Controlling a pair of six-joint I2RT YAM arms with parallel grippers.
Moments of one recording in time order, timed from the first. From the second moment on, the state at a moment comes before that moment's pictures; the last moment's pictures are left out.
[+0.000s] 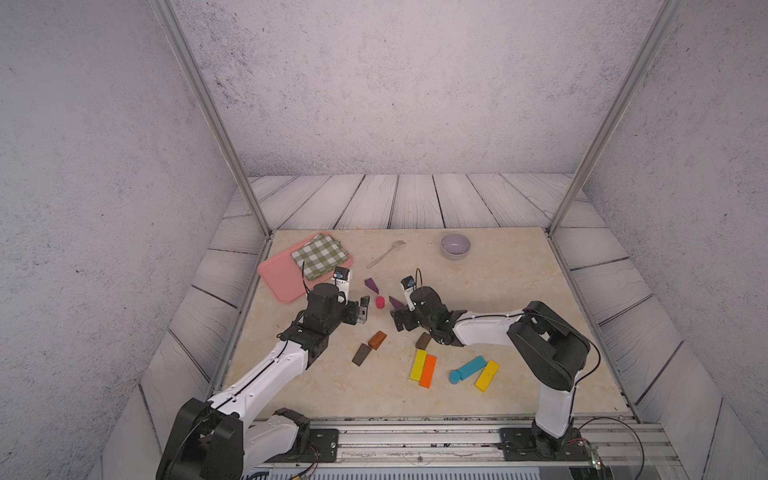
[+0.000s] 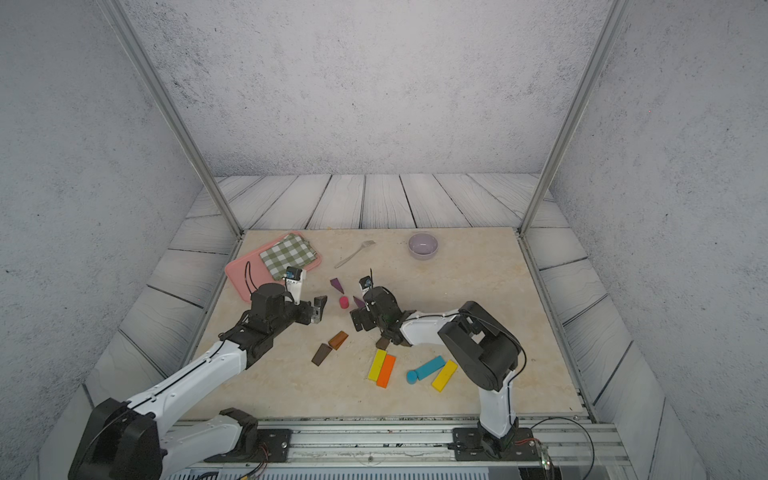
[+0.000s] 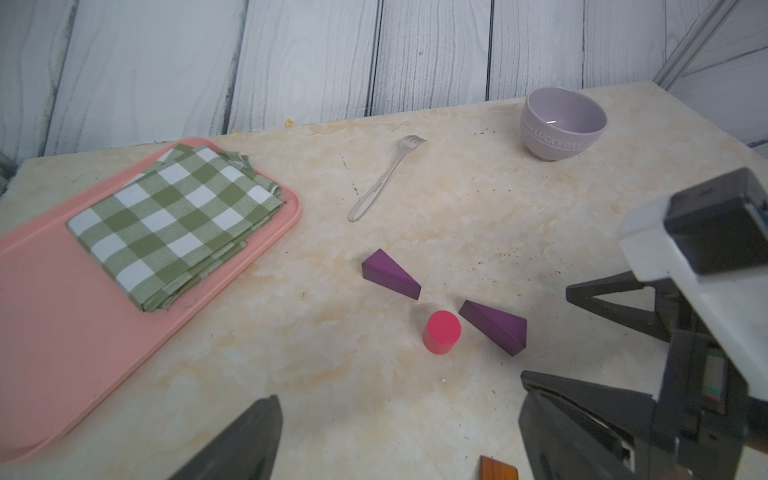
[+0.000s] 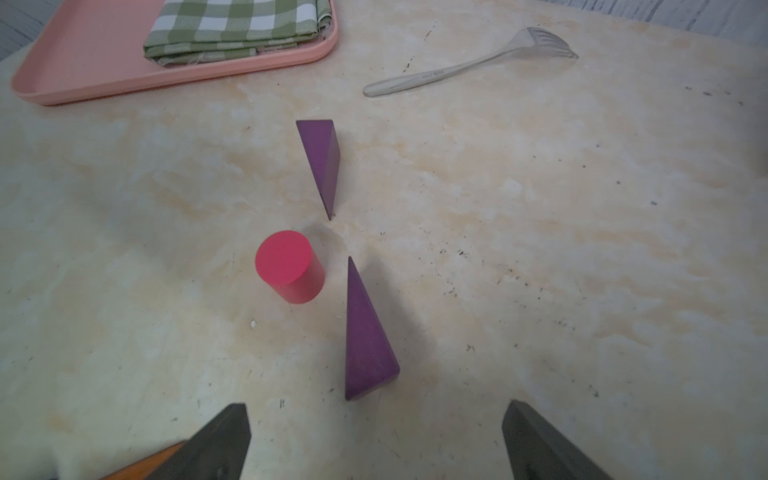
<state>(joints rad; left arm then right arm) -0.39 1.11 0.61 0.01 -0.03 -0.12 0.80 1.86 1.09 0.08 0.14 0.18</state>
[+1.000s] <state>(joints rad) -0.39 1.07 0.73 -0.20 -0.19 -0.17 0.70 2.35 2.08 -1.08 -0.20 -0.55</state>
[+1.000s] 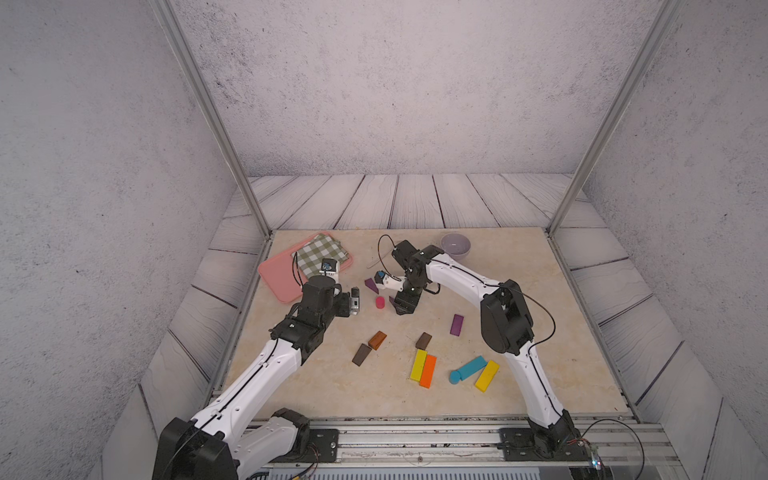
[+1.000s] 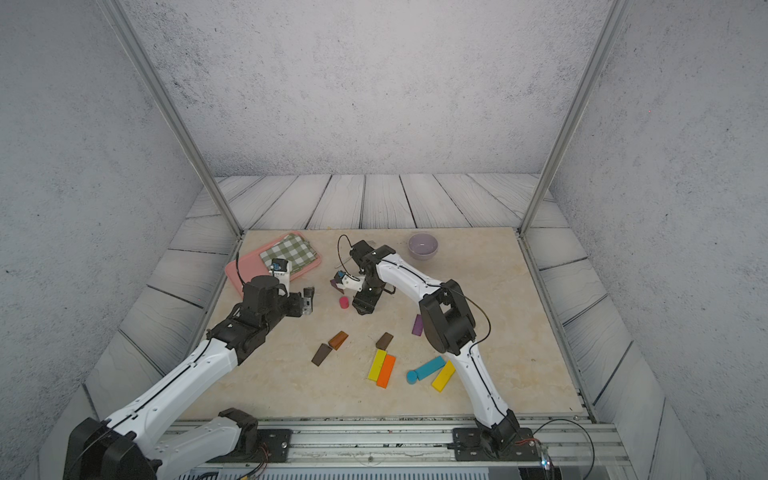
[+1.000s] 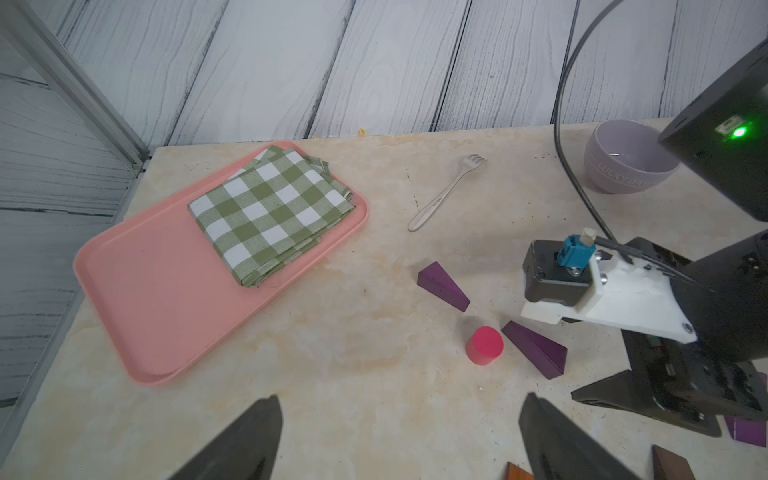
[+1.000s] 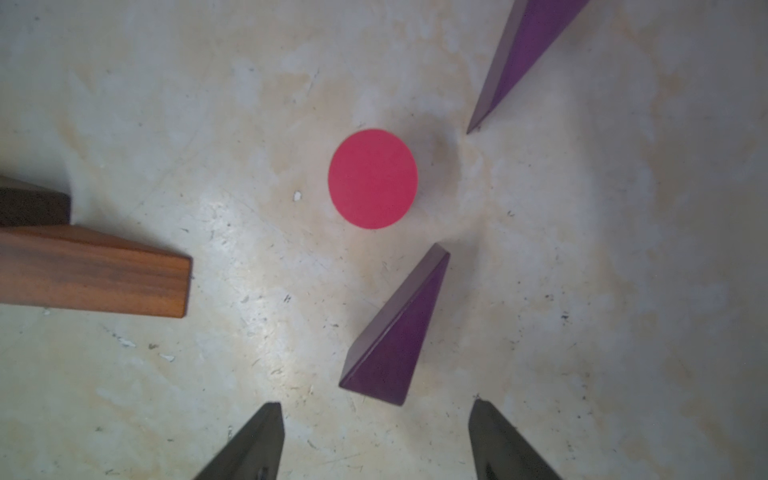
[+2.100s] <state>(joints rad) -0.39 1.08 0.73 -0.21 -0.24 -0.17 0.70 2.46 2.13 -0.95 -0.13 -0.75</state>
